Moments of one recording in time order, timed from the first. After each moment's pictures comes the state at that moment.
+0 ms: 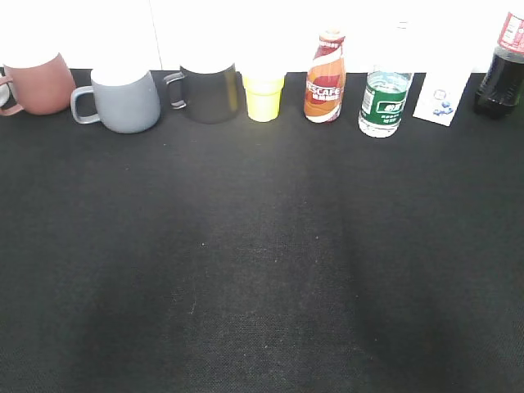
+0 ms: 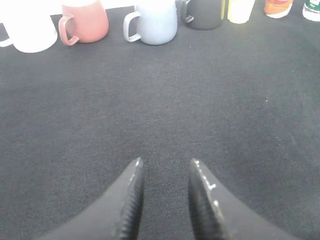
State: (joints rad) left arm -0.10 0.02 -0.54 -0.13 1.06 0.12; right arm 0.26 0.08 -0.49 0.09 1.06 -0.19
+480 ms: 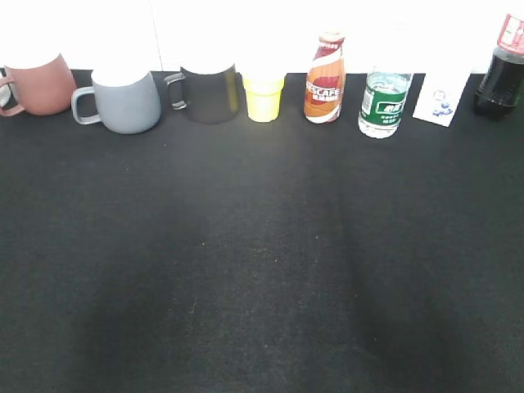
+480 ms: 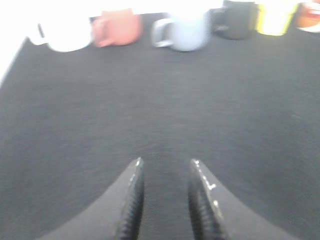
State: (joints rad) left arm 0.00 -0.01 -0.54 -0.13 1.06 0.12; right arm 0.16 -0.01 -0.49 0.09 1.05 -0.19
